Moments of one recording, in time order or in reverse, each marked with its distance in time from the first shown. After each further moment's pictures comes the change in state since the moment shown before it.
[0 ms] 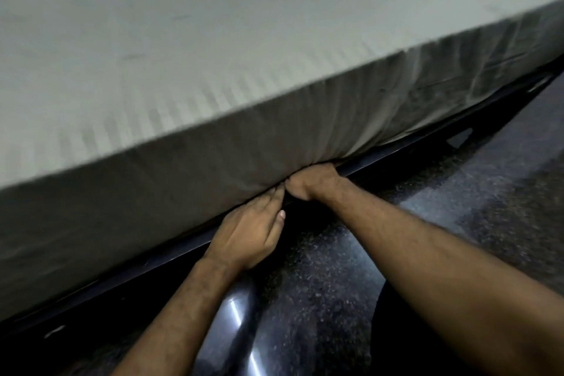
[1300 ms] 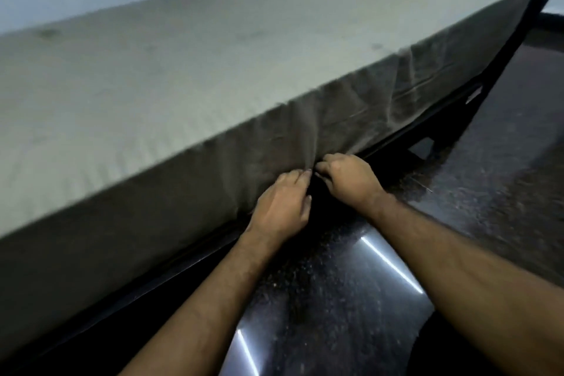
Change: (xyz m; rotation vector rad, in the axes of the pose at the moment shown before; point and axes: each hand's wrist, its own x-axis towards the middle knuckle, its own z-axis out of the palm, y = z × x) left_hand 0.162 0.156 0.007 0.069 0.038 0.100; right_hand -0.059 0.218 -0.017 -0.045 0.529 -0.039
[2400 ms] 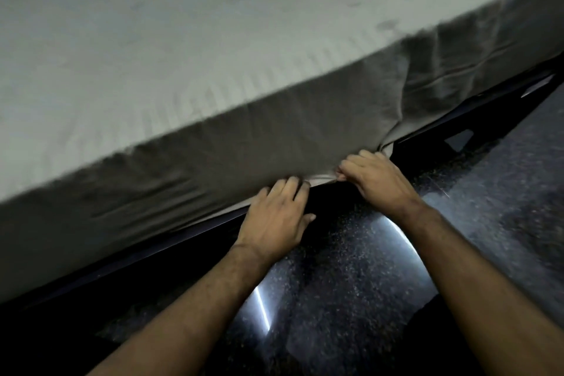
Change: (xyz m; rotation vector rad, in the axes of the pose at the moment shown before) left_hand 0.027 0.042 0.038 0.285 -0.072 -0.143; right_hand -0.005 0.117 0.045 0.174 0.217 -0.319
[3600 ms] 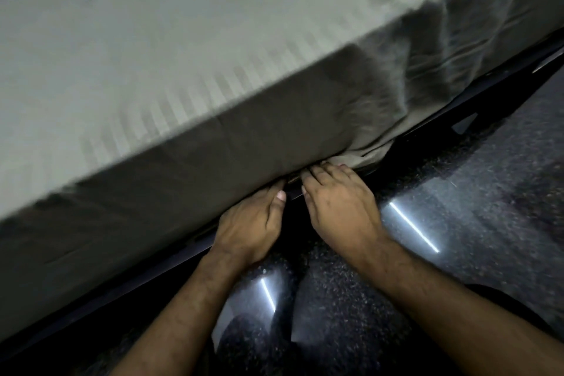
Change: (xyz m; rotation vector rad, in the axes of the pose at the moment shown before) left_hand 0.019 -0.035 0.017 -0.312 -0.136 -0.197; right_hand 0.019 -0.082 0.018 -0.057 -0.099 0.331
